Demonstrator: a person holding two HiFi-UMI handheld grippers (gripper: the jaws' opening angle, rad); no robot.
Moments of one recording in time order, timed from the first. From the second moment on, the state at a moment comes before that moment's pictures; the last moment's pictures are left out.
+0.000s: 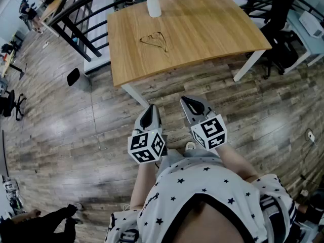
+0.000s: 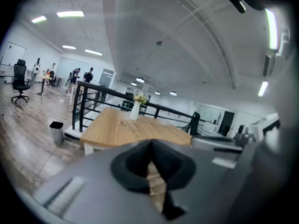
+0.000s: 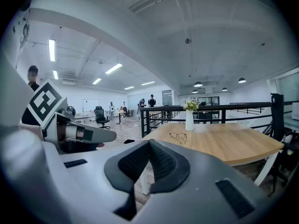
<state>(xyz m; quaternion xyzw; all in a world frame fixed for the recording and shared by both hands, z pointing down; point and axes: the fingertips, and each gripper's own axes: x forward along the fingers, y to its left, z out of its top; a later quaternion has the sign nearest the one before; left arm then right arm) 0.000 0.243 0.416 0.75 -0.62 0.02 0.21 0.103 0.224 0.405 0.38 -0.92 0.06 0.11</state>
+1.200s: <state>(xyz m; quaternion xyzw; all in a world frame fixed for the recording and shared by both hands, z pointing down) 0.046 0.262 0.428 0.74 -0.63 0.02 0.23 0.149 0.226 0.412 0.36 -0.92 0.05 0.11</state>
